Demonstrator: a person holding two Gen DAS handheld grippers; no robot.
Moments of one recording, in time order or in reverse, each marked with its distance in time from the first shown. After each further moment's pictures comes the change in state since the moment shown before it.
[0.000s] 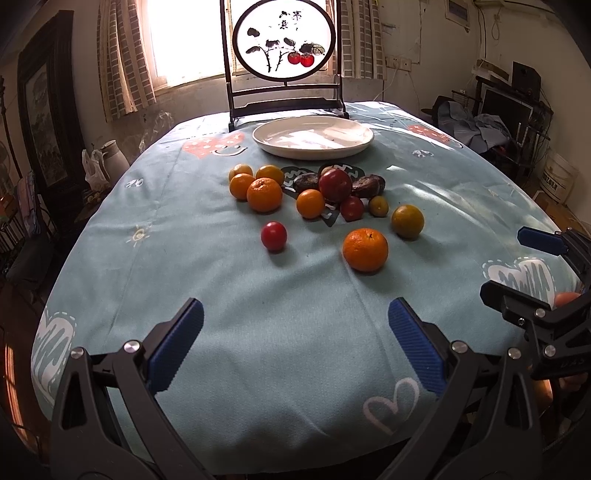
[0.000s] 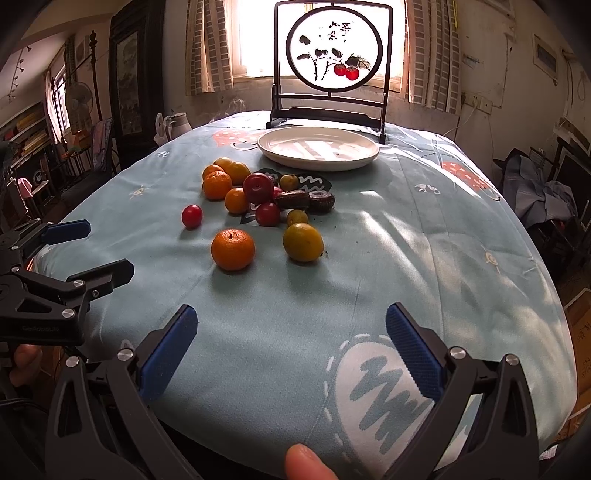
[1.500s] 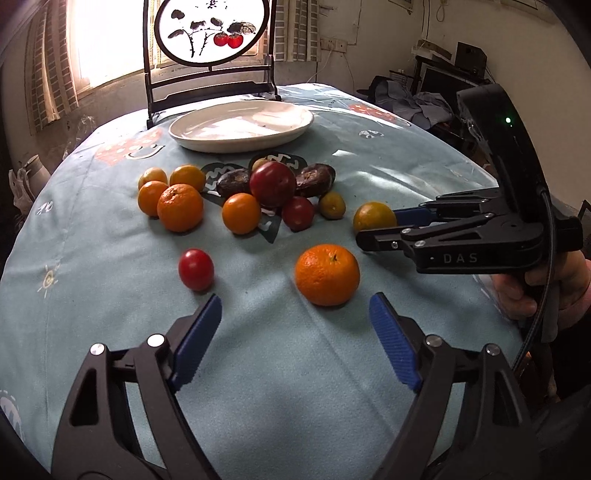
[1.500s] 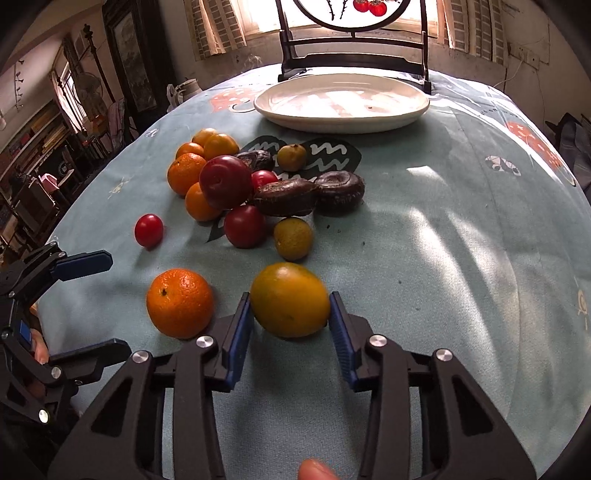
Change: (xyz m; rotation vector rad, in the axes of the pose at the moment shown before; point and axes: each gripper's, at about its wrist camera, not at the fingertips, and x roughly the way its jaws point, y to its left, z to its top) left arm 0.078 -0.015 0.031 0.129 0.057 -0.273; right arm 0.121 -0.039 0.050 0.052 0.202 0.213
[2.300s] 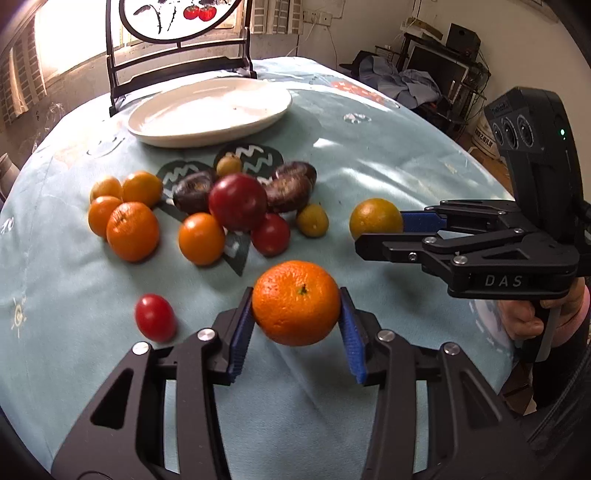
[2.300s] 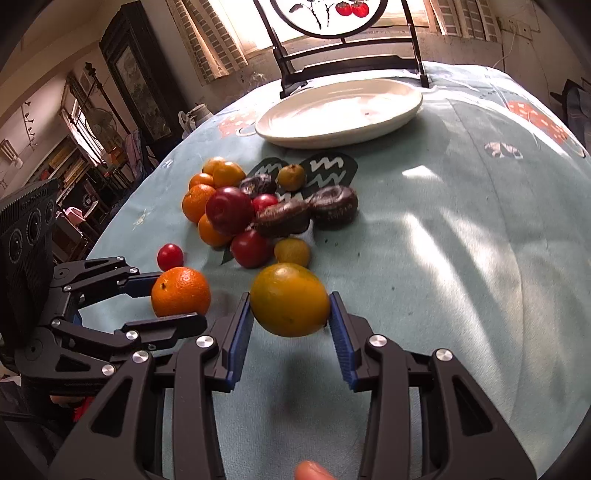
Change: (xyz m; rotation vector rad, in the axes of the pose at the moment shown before) left arm 0.030 0.003 0.047 0.001 0.105 -0.101; right arm -0.018 -0.021 0.014 0.079 -0.065 0.116
